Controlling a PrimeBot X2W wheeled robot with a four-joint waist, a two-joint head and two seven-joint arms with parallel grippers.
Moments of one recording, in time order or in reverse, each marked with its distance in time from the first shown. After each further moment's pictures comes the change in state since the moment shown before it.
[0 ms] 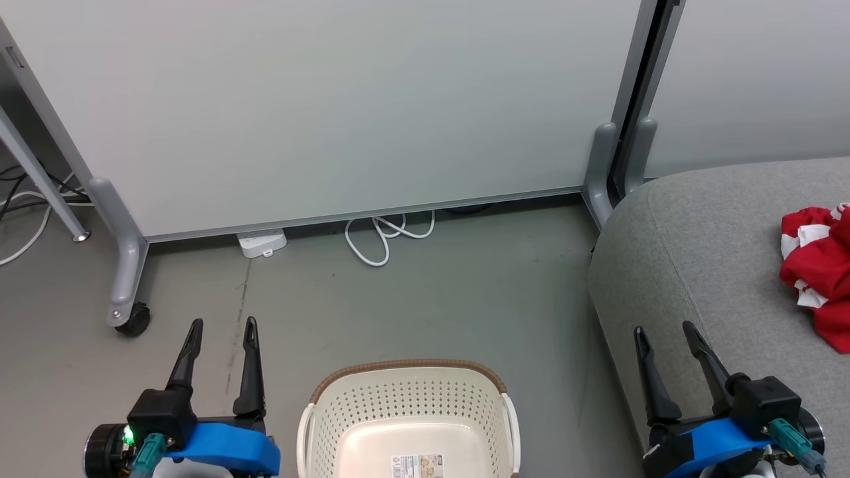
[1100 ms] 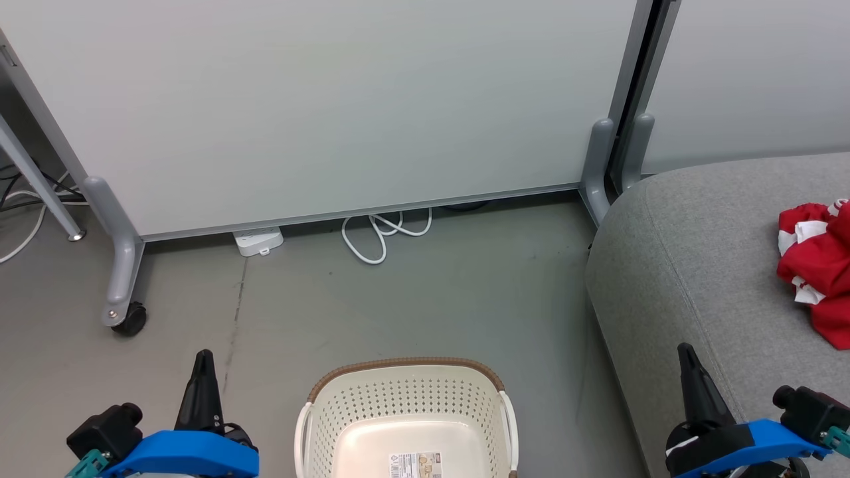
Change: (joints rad) left arm 0.026 -0.003 0.029 0.032 -0.464 -0.002 0.122; right arm 0.022 0.005 -0.030 0.022 0.466 0.000 0.122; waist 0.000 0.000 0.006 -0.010
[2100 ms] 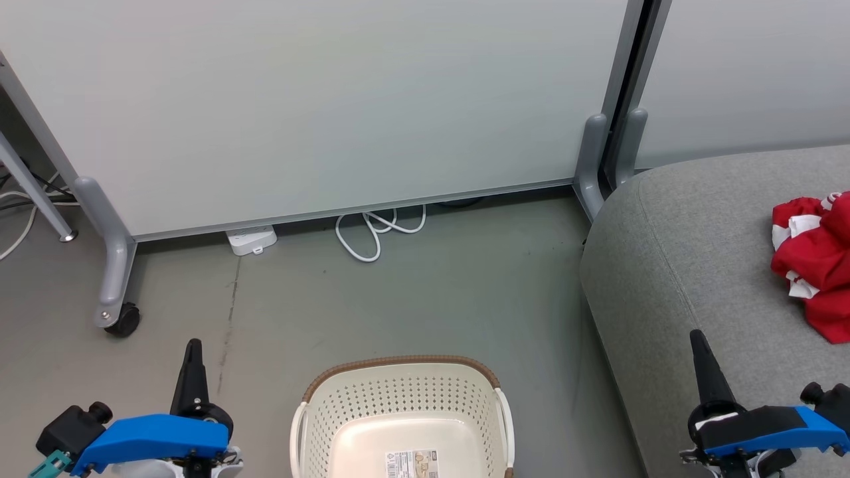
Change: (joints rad) left arm -0.029 0.000 0.032 -0.017 -0.414 -0.005 0.101; right arm -0.023 0.000 -0.029 -0.028 0.417 0.000 0.101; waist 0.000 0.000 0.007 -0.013
